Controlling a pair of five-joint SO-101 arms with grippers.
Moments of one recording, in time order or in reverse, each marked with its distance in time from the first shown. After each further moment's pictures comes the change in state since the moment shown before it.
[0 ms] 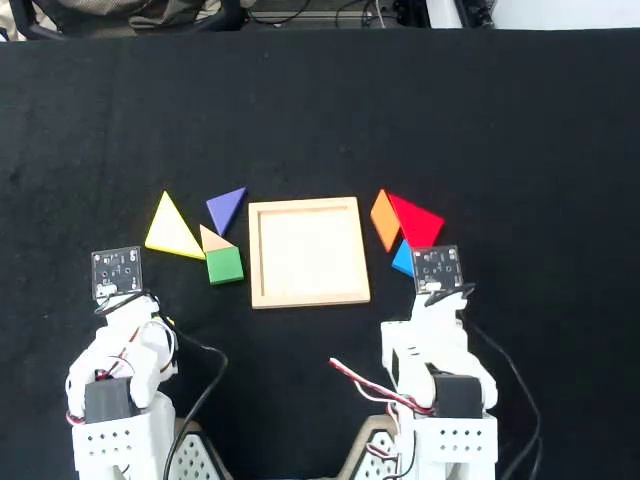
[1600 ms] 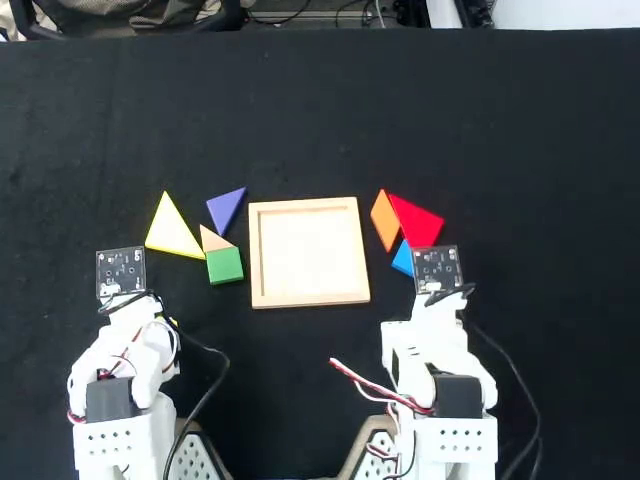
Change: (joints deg) left arm 1.3 0.0 0.0 0.0 -0.1; right arm 0.0 0.0 0.0 0.0 0.0
